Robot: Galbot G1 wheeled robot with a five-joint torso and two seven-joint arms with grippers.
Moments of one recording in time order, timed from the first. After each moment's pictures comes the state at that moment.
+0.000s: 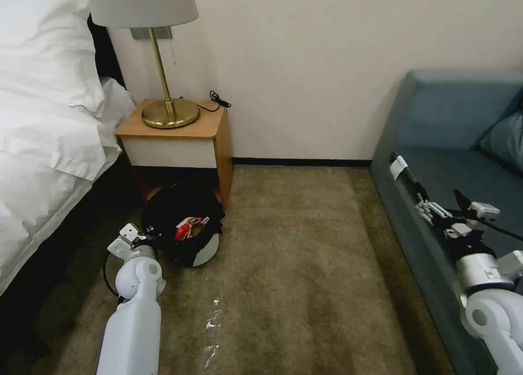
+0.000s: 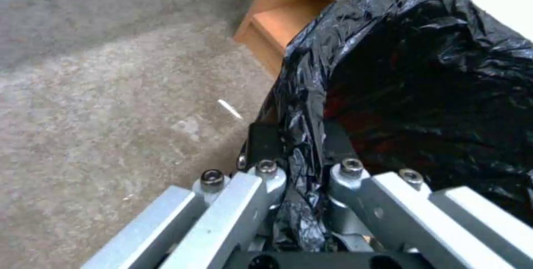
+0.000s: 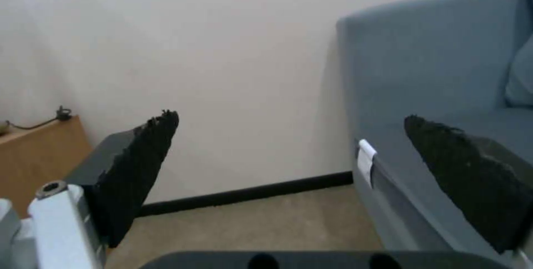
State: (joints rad) left arm 1.01 -1.49 -0.74 -1.53 -0.70 0.30 -0.41; right arm -1.48 1.03 0.81 1.98 0.78 0.07 0.04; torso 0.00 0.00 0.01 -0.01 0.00
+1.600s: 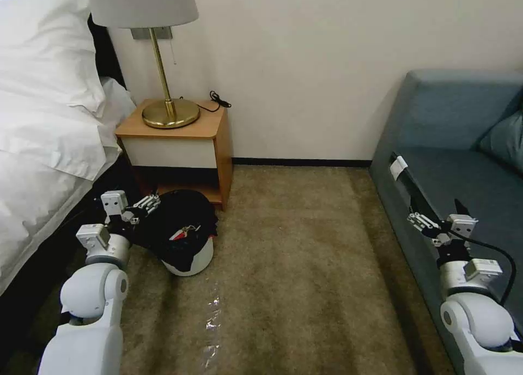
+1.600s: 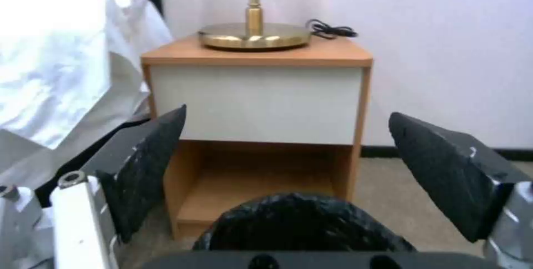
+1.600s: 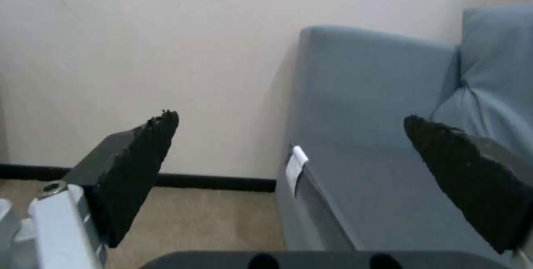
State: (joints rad) left arm 1.22 -1.34 -0.76 -1.97 -0.24 0.27 0.13; right arm -1.37 1.10 0.74 1.82 0.34 0.14 0.12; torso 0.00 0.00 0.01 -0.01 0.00
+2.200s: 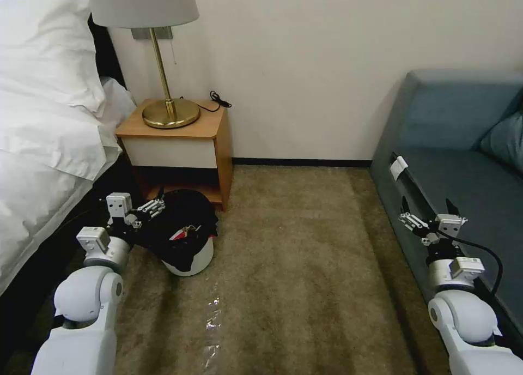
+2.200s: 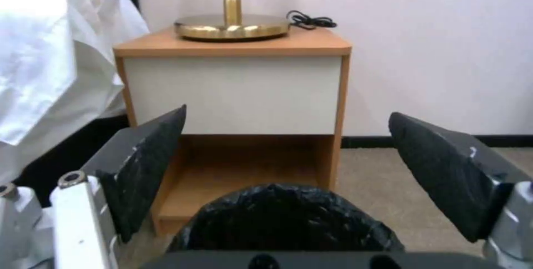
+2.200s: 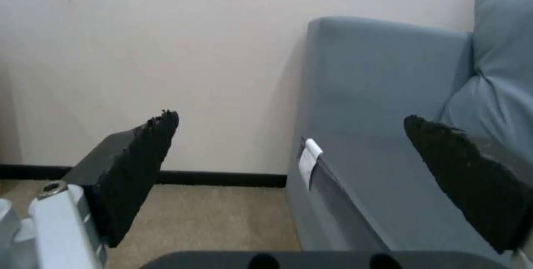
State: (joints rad) left arm 1.22 -1.33 -0.75 -1.95 -0.25 0.27 0.17; right arm -1.35 1.15 0.71 1.80 0.32 0.14 0.11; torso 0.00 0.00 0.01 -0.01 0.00
